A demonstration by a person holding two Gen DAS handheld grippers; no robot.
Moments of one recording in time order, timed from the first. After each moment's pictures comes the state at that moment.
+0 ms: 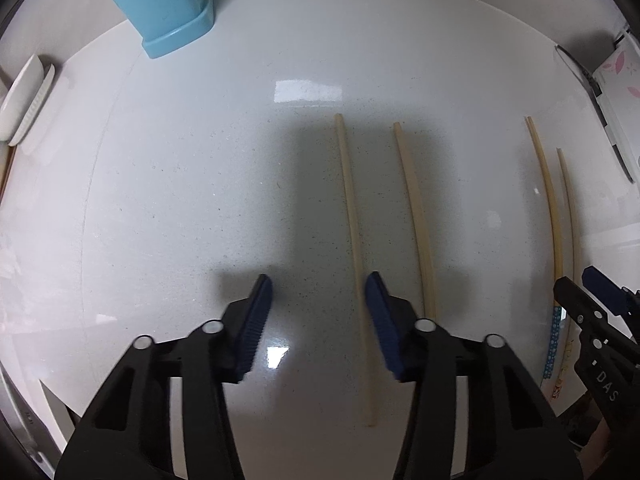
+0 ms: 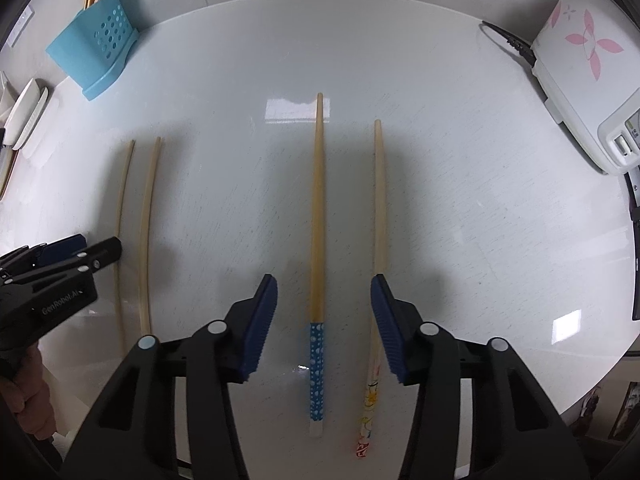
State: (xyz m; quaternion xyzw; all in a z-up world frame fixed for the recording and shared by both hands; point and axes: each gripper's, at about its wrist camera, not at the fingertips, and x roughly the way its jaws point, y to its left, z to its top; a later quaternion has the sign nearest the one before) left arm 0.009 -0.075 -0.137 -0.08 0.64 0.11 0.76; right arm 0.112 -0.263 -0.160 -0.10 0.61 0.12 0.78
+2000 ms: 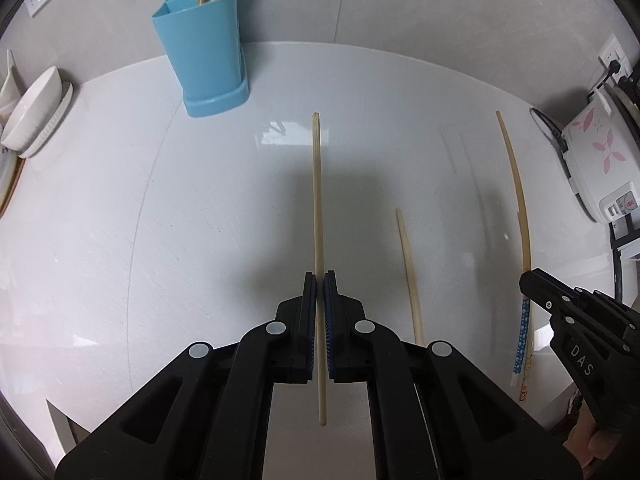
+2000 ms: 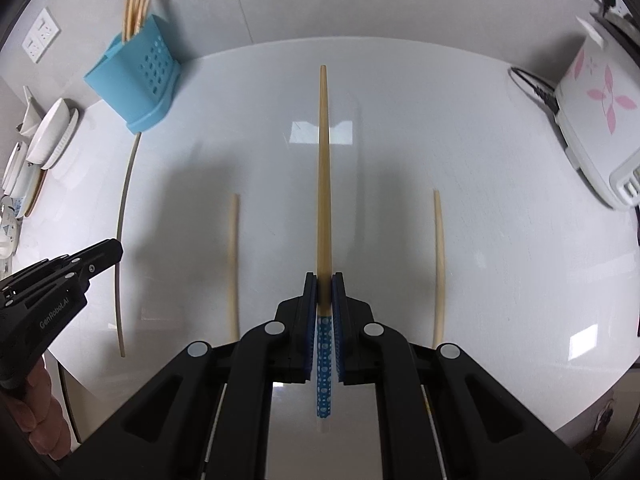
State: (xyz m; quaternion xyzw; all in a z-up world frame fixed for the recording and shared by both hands) left arm 0.002 -0.034 -0.068 -0.12 0.56 0.09 0.81; right arm 0.125 -0.214 -0.101 -0.07 0.57 0.17 0.80
